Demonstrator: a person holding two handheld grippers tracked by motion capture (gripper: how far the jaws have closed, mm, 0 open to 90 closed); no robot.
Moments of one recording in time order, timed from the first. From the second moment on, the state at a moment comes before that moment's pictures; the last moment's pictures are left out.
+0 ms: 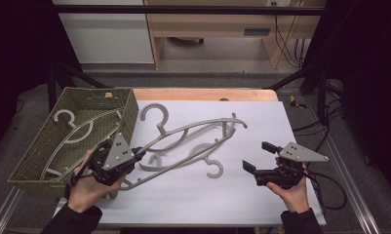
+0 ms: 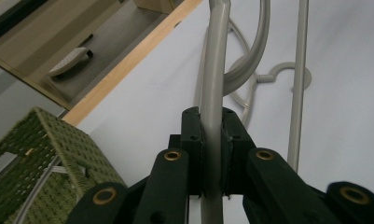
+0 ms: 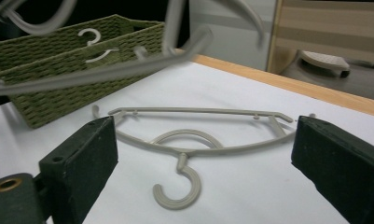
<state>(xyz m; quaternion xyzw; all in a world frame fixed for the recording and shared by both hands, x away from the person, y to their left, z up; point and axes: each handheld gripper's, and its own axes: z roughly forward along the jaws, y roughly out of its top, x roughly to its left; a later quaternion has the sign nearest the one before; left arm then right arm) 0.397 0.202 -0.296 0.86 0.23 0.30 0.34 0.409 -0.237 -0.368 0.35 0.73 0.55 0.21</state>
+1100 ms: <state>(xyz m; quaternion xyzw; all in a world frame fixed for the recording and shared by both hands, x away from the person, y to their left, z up) 0.463 0.343 -0.277 0.80 0.37 0.36 0.31 0.410 -0.241 -0.377 0.36 0.73 0.54 0.22</state>
